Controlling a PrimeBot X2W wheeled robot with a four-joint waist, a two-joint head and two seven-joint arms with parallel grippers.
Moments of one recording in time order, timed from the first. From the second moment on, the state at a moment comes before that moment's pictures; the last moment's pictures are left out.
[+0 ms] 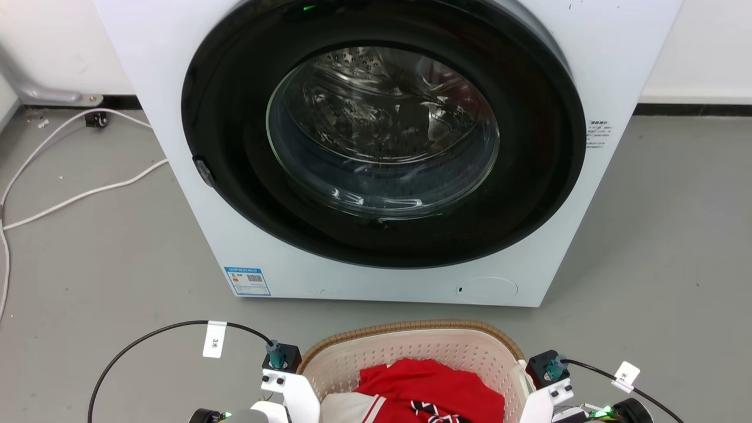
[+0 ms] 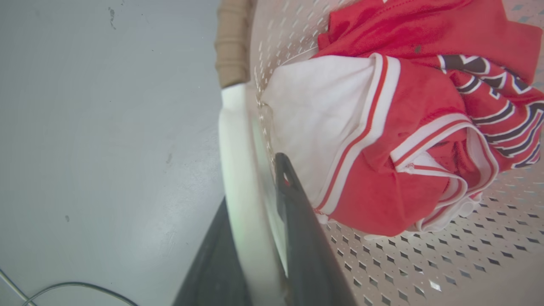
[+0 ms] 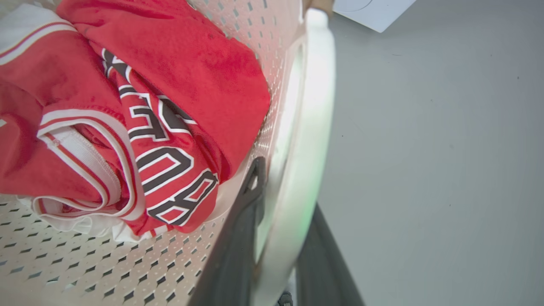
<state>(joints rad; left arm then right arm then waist) -0.55 0.07 -0.85 1.28 -0.78 -0.12 0.22 -0.46 -0.06 0.59 1.27 0.31 0.13 0.07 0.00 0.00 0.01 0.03</state>
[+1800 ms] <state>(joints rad) -0.51 0.10 -1.02 1.25 -0.95 -0.12 0.31 -0.47 -0.16 1.06 1.21 0.80 0.13 0.16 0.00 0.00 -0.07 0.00</state>
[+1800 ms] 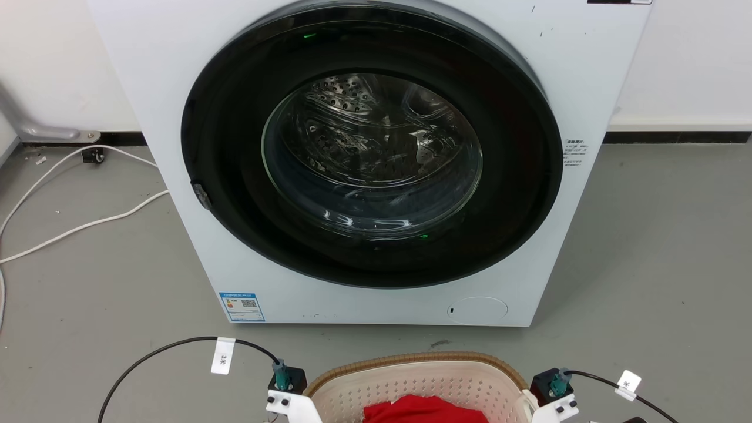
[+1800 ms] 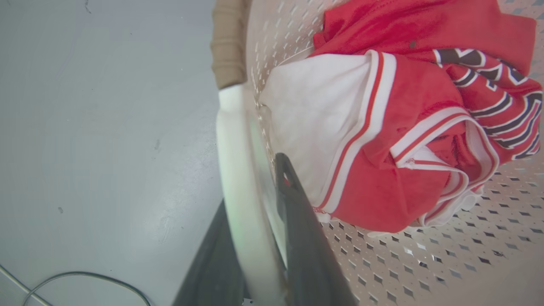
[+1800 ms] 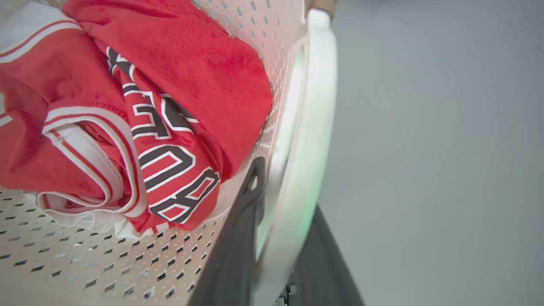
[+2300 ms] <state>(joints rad) -0.51 0.10 -1.06 1.25 -0.98 -0.12 0.31 -0.47 -0.16 1.13 1.22 0.86 0.13 0.16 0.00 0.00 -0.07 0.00</state>
